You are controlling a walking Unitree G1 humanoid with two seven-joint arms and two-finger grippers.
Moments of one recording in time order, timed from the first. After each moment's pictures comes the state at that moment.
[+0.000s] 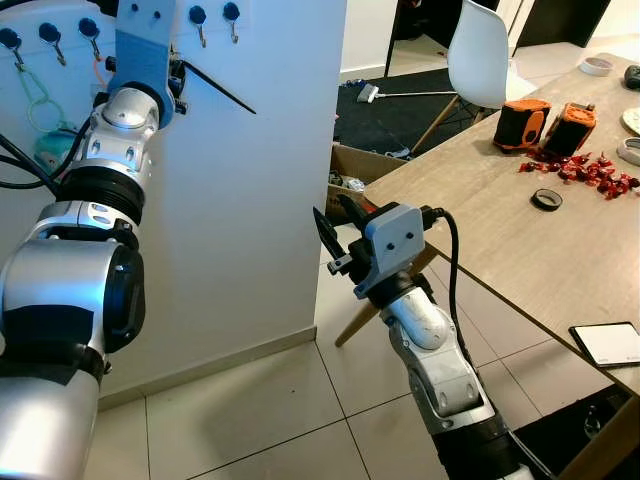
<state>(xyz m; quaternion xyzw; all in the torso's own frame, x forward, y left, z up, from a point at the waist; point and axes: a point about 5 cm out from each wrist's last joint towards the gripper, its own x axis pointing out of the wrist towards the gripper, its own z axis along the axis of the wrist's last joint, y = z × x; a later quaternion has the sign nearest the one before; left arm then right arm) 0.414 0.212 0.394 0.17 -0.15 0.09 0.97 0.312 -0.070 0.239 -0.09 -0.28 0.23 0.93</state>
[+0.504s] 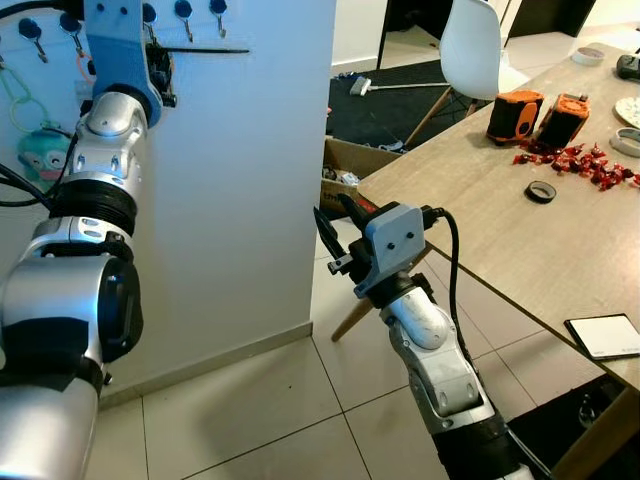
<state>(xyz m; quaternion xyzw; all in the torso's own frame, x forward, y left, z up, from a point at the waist) 0.403 0.224 0.399 0.12 -0.21 0.05 0.97 0.312 -0.070 0.239 -0.09 -0.28 0.23 0.93</state>
